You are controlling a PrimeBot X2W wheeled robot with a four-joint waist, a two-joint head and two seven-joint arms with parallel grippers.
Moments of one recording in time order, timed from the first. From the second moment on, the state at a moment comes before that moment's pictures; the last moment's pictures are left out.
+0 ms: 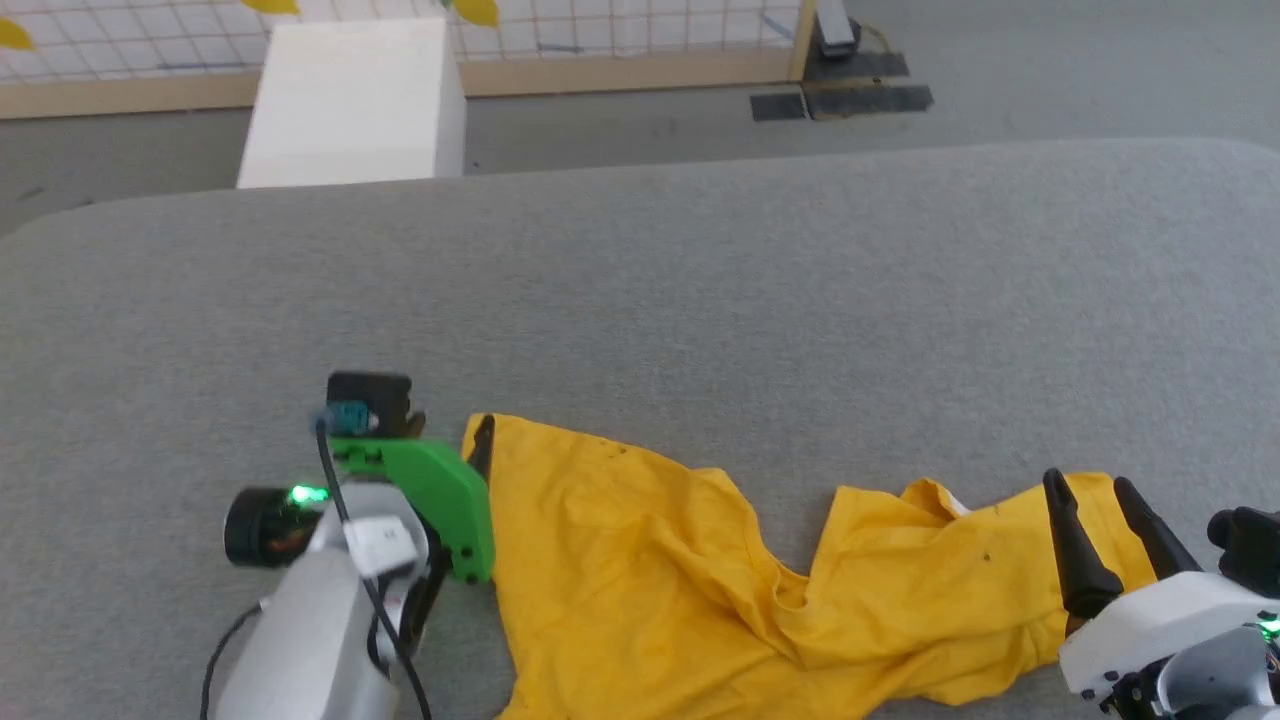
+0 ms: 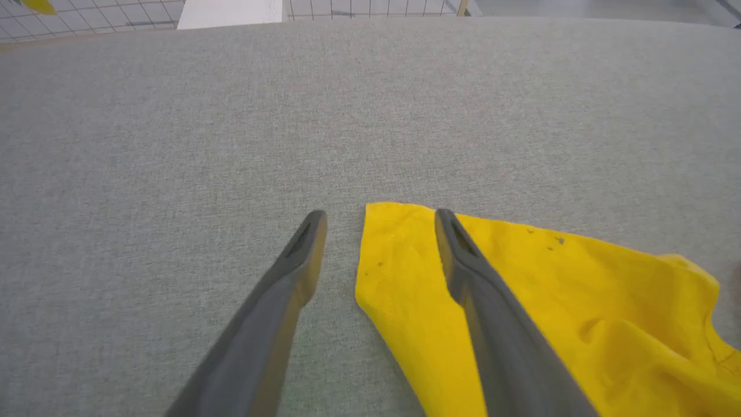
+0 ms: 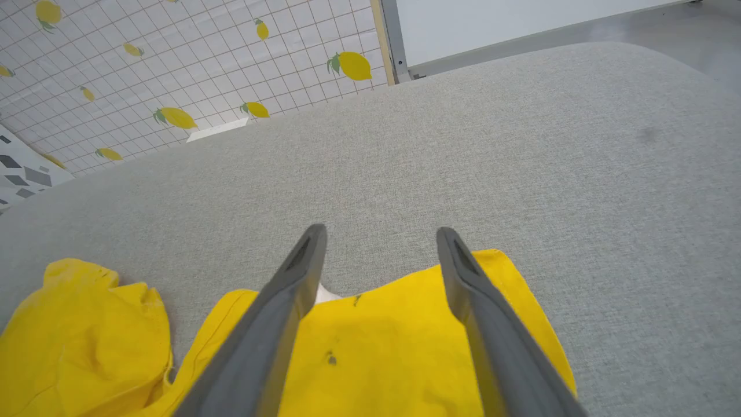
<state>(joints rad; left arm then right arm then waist) -0.27 0.18 -0.23 0.18 -0.31 0.04 0.36 0.07 -0.05 -0.17 -0.07 0.30 0.13 0.18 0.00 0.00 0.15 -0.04</state>
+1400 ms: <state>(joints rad) -0.41 0.23 -0.24 0.27 -0.43 -0.02 0.72 -0.41 -0.05 -0.26 0.32 -0.02 0.13 0.91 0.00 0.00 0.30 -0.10</state>
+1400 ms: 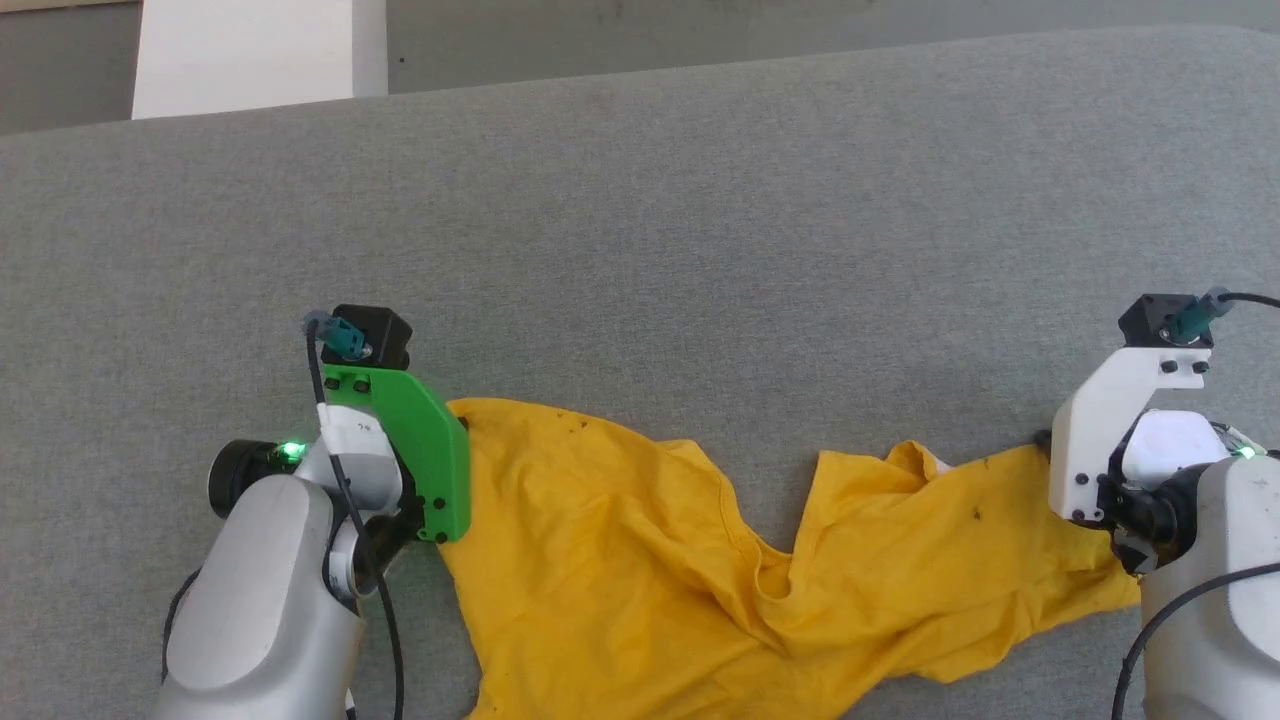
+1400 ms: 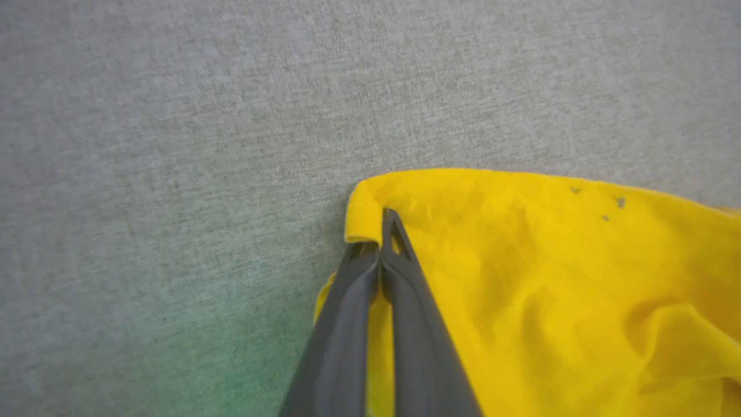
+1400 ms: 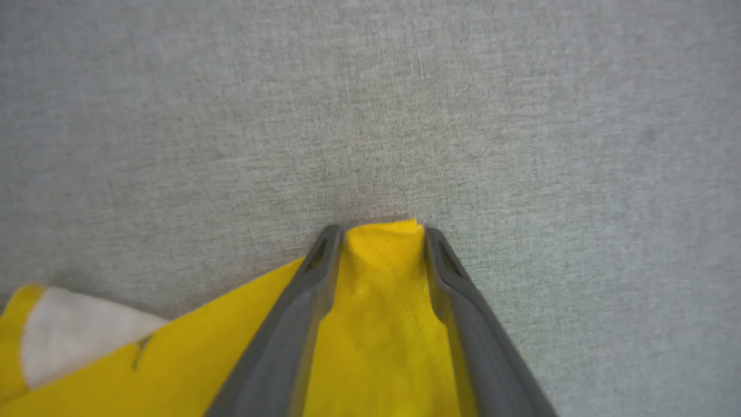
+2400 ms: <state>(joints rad) -0.98 0.49 -0.10 0.20 -0.24 0.00 0.22 -1.07 -0.30 -0.07 0.18 -0.08 0.13 0.60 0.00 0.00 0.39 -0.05</state>
